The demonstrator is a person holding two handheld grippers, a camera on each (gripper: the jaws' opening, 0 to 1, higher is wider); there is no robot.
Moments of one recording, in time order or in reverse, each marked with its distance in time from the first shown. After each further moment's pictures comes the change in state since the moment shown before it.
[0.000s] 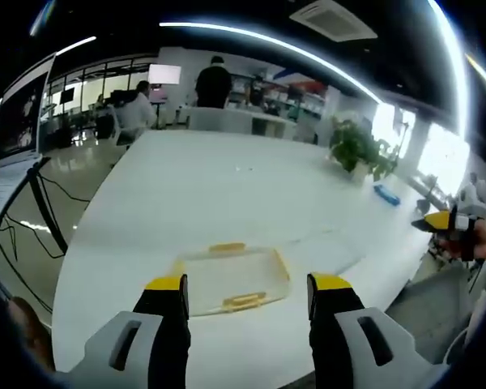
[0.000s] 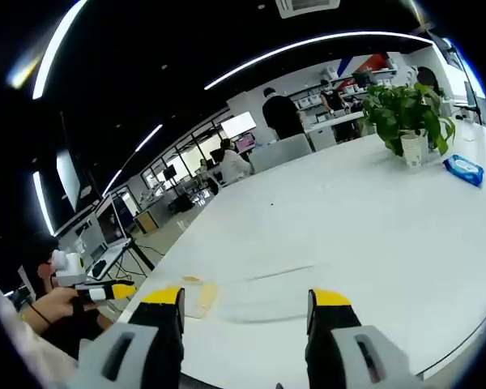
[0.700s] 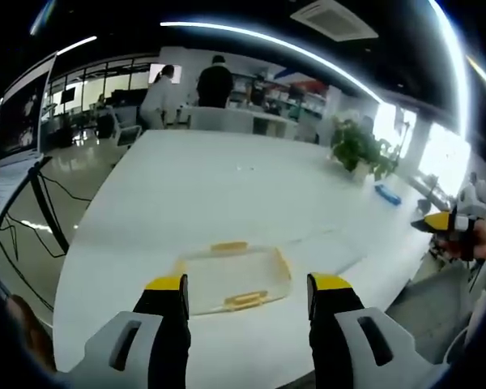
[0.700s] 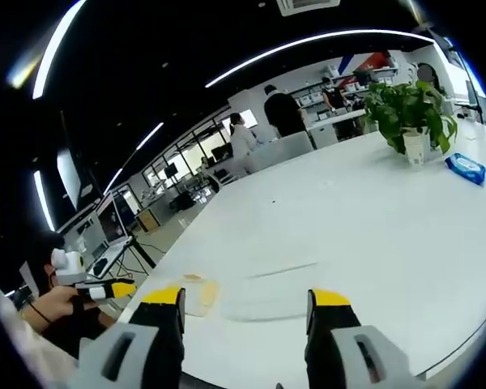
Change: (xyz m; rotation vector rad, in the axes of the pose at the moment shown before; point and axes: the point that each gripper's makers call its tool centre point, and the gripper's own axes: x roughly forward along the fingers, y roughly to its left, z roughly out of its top) left arm -0.002 0.002 -0.001 -0.001 0.002 0.006; right arm 0.004 0.003 -0.004 0.000 0.015 0.011
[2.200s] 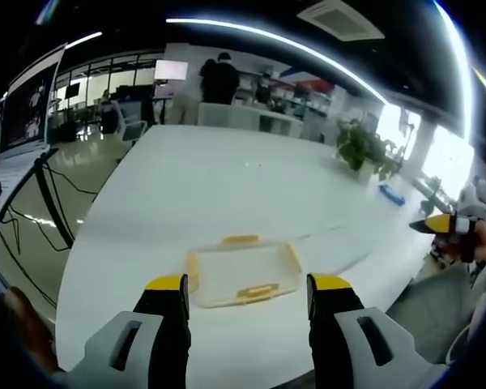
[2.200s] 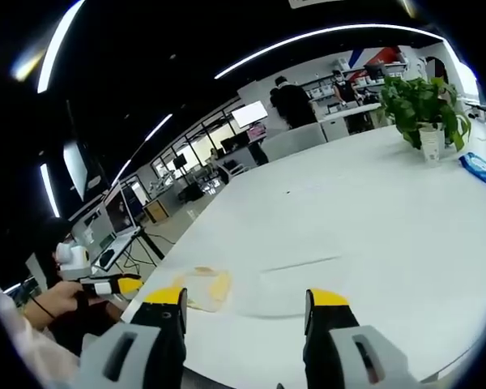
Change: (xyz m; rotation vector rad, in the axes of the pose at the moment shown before) left arm -0.004 0.018 -0.008 -0.022 0.014 0.018; right arm 0.021 0.024 -0.012 -0.020 0.048 0.050
